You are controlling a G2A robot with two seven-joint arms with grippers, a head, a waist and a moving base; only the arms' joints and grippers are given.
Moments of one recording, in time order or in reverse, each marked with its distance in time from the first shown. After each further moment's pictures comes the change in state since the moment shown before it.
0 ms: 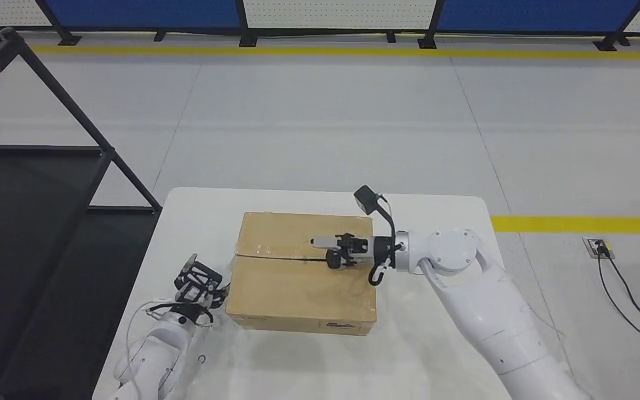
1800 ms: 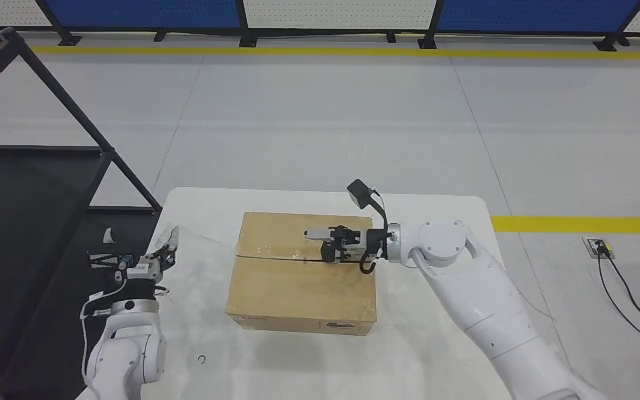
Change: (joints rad) left arm 0.069 -0.065 -0.218 -0.239 -0.303 0.309 0.112; right arm 0.091 -0.035 -0.064 0.135 0.047 -0.008 -0.008
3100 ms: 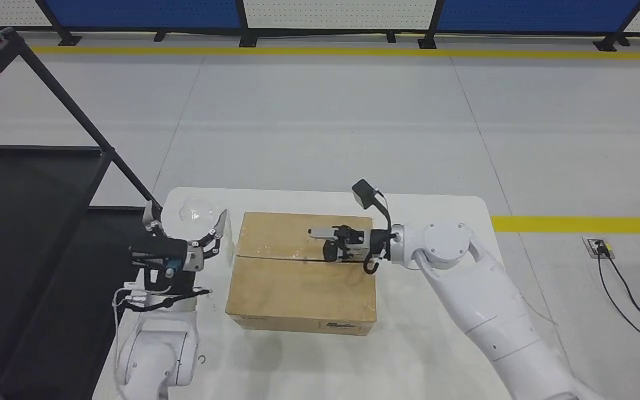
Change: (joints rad) left arm -0.031 -0.043 0.148 -0.213 0.206 -0.021 -0.005; right arm -0.026 0.007 0.033 -0.015 0.005 -0.012 -0.007
